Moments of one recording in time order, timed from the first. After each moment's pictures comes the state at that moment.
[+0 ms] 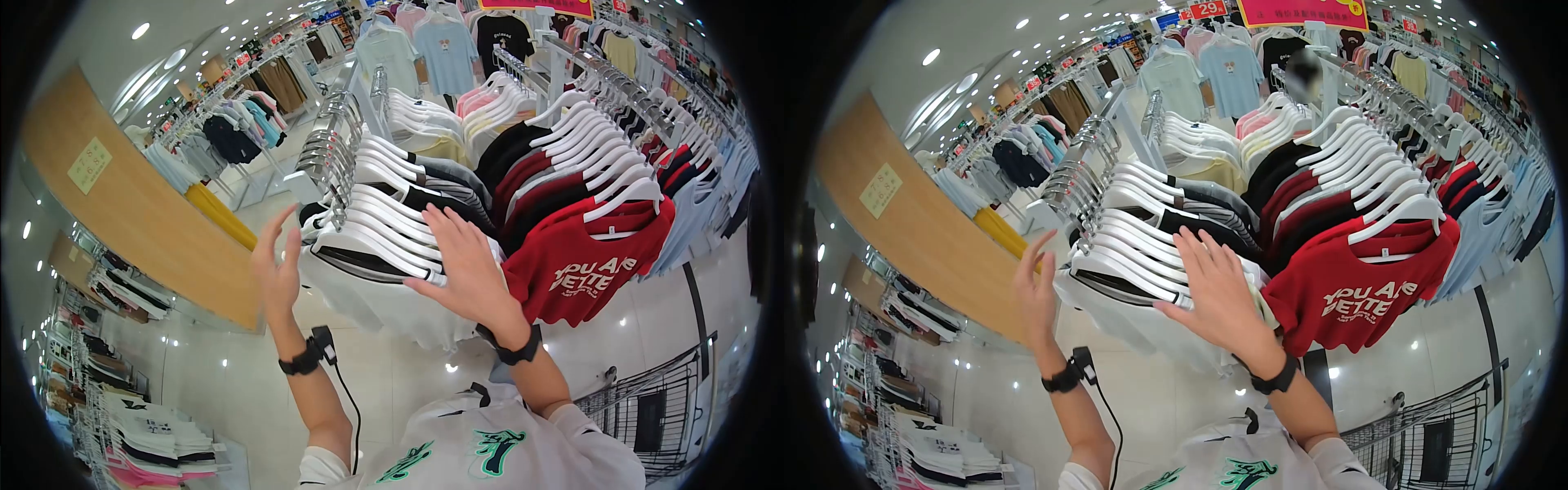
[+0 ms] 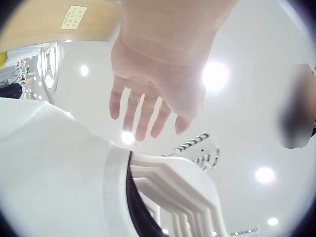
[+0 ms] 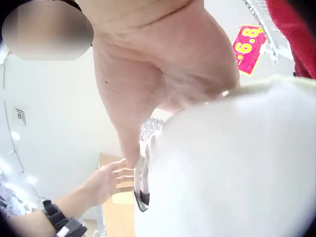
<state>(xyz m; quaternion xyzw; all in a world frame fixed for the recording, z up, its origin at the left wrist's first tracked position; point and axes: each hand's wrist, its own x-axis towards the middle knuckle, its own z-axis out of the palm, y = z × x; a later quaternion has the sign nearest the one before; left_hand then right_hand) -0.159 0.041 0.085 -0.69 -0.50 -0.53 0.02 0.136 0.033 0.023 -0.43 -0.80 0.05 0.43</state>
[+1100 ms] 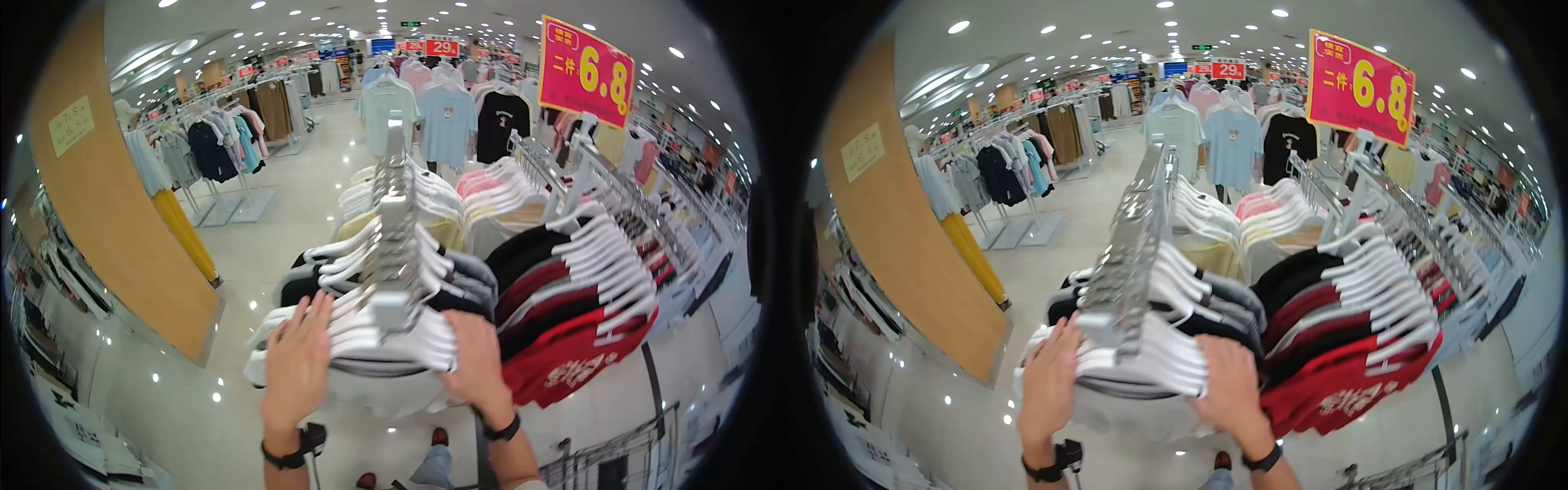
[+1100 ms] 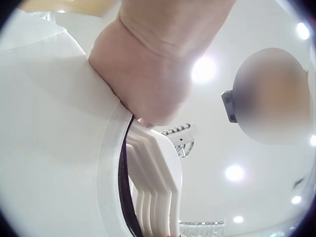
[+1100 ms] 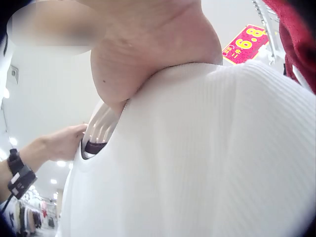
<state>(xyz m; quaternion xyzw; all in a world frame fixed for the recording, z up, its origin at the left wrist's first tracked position) -0.170 0.049 0.077 -0.74 -0.59 -0.32 -0.03 0.109 0.092 0.000 -0.46 -0.79 0.03 0.40</state>
